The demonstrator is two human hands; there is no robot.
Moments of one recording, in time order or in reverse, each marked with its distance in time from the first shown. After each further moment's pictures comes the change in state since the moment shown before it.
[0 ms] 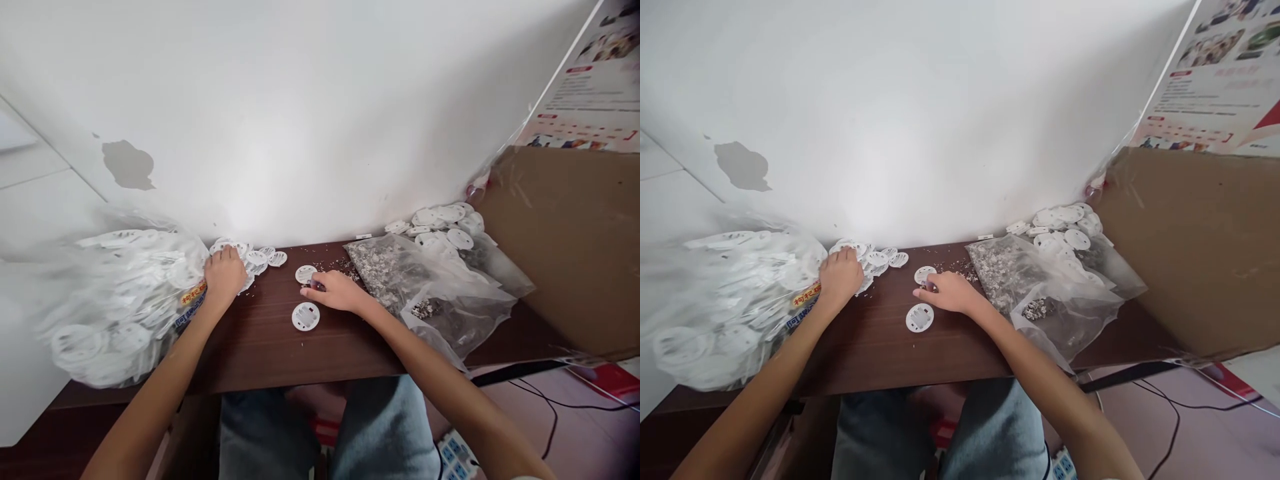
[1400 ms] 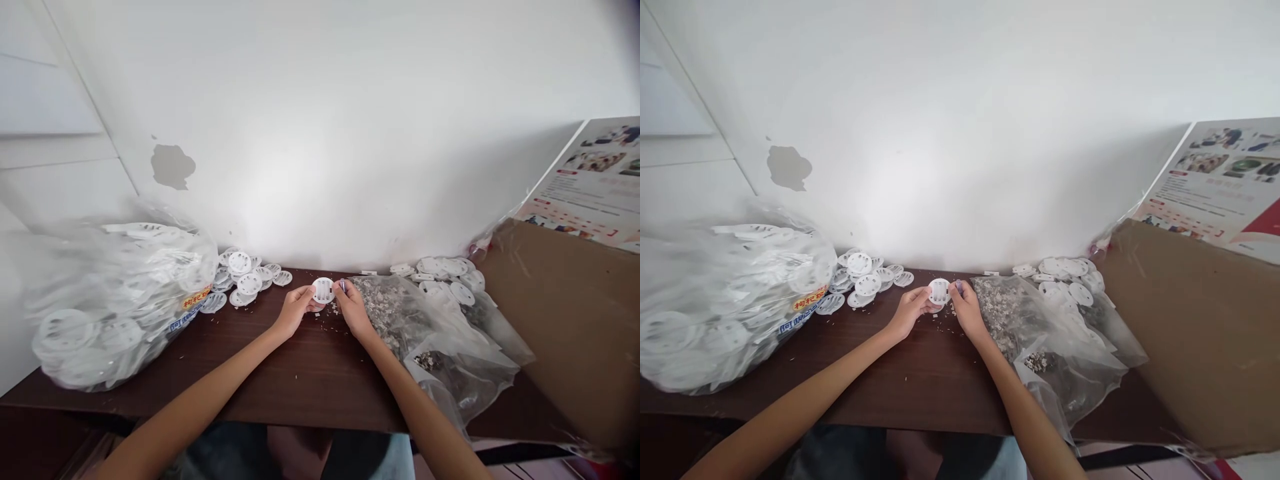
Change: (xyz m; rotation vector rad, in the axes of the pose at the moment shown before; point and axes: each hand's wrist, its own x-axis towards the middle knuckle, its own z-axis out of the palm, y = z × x) left_hand -0.036 0.155 0.019 -1.944 -0.365 -0.315; right_hand 0.030 0.049 0.028 0.881 0.546 0.088
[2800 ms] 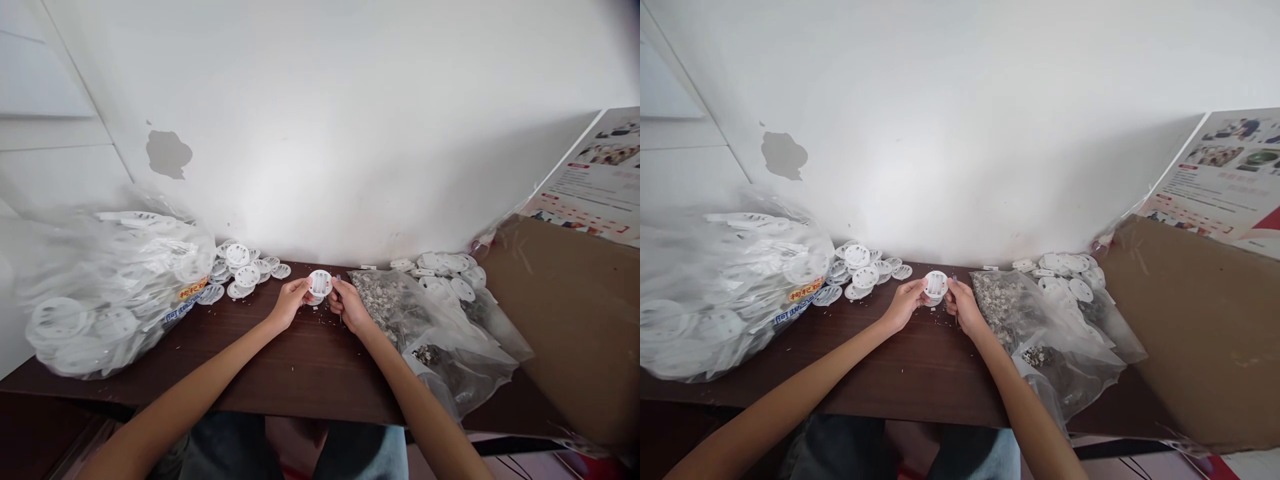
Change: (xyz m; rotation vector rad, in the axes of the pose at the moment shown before) left_hand 0.004 -0.004 -0.007 -0.015 -0.003 0.042; right_hand -0.007 -0.016 0.004 0.469 -0.170 0.334
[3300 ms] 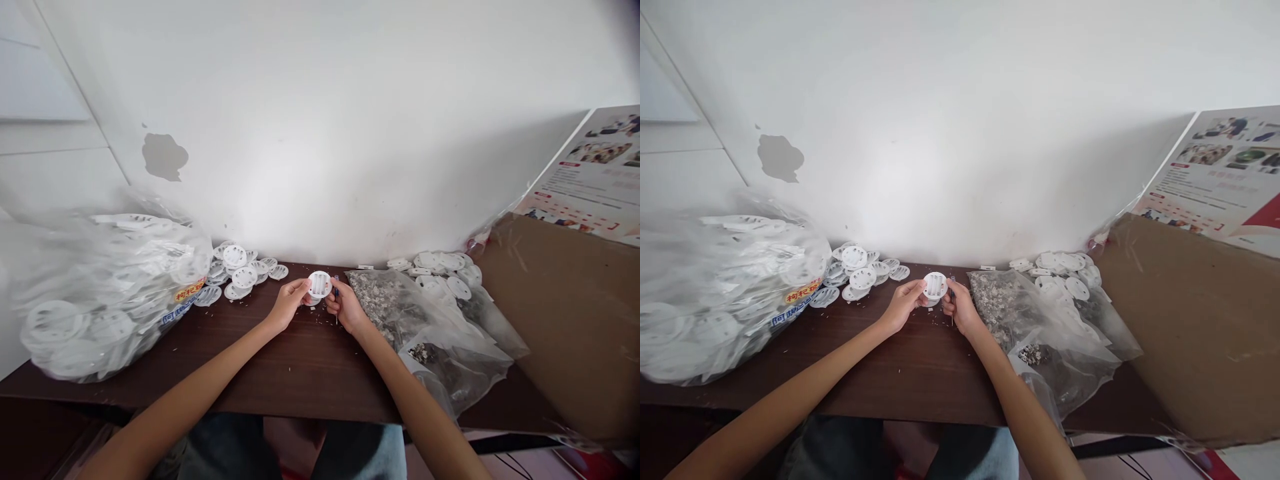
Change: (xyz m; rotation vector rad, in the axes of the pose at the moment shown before) left_hand -0.002 0.002 0.002 0.090 -0.031 0.035; right_hand 0.000 -0.001 0.002 0.084 0.009 0.061
